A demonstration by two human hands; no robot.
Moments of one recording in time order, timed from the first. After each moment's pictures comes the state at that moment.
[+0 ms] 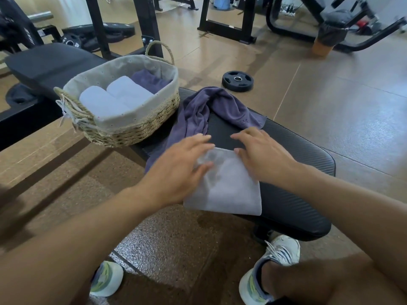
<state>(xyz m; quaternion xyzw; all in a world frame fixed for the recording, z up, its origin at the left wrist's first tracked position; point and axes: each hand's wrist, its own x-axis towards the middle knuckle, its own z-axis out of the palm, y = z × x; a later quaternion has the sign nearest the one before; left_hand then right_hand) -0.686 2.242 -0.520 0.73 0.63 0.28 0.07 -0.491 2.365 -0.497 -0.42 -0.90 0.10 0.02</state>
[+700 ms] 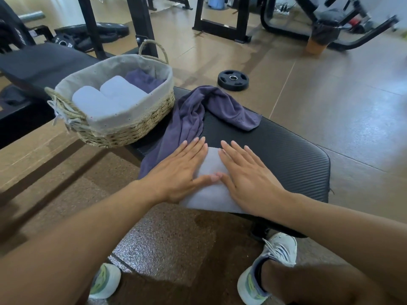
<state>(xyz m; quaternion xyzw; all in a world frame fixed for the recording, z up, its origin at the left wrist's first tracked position) -0.691 2.264 -0.548 0.75 0.64 0.03 0.14 -0.482 2.314 -0.525 -0.35 -0.94 0.07 0.00</state>
